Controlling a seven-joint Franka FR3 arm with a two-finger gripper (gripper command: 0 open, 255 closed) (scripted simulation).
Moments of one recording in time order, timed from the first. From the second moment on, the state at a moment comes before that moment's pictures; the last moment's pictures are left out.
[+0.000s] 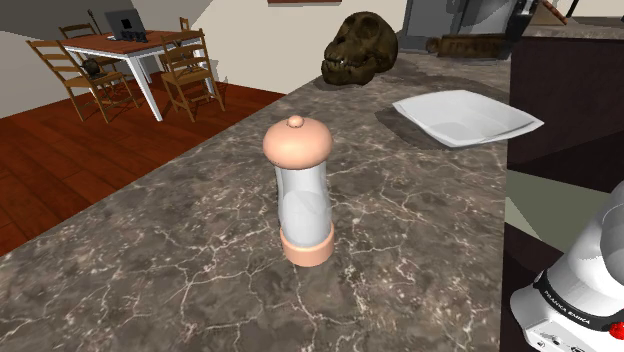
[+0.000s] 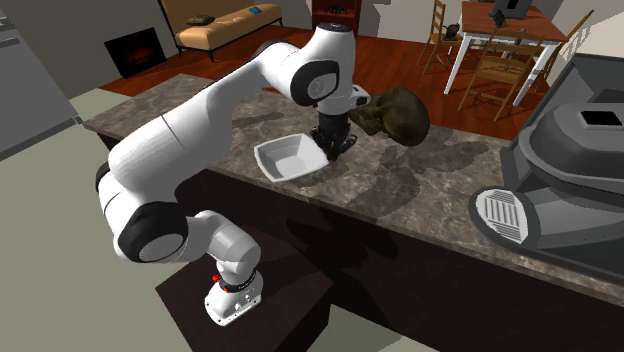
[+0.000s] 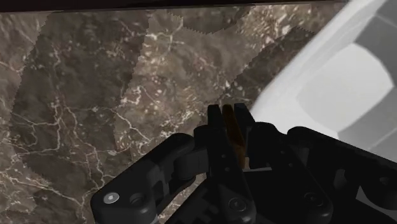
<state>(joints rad) 0.12 -0.62 -0.30 -1.98 -0.16 1.45 -0.51</state>
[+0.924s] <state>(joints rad) 0.14 -0.87 -0.03 -2.19 -0.03 1.39 -0.23</state>
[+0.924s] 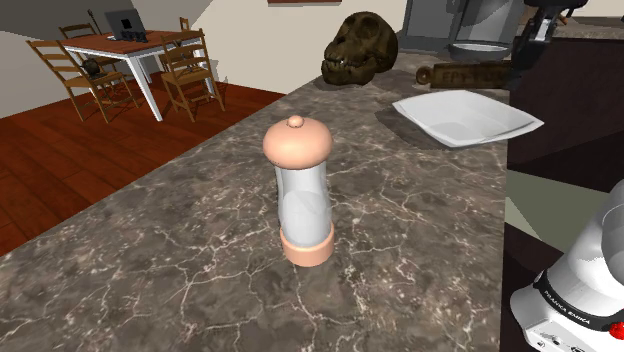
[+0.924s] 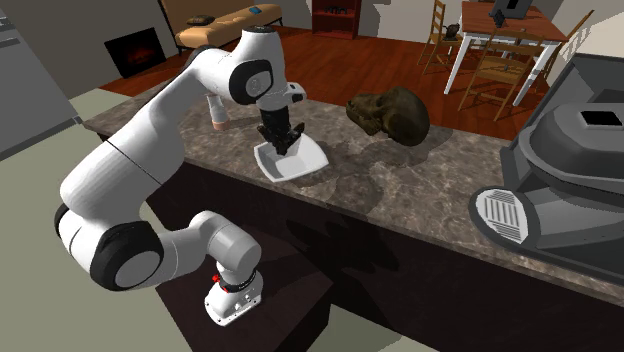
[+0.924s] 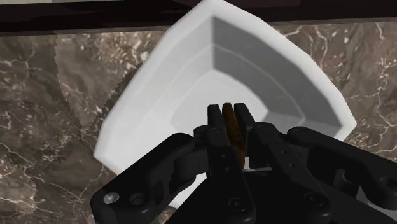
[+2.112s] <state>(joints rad) 0.14 -0.94 -0.03 -2.37 -0.03 1.51 -0.22</state>
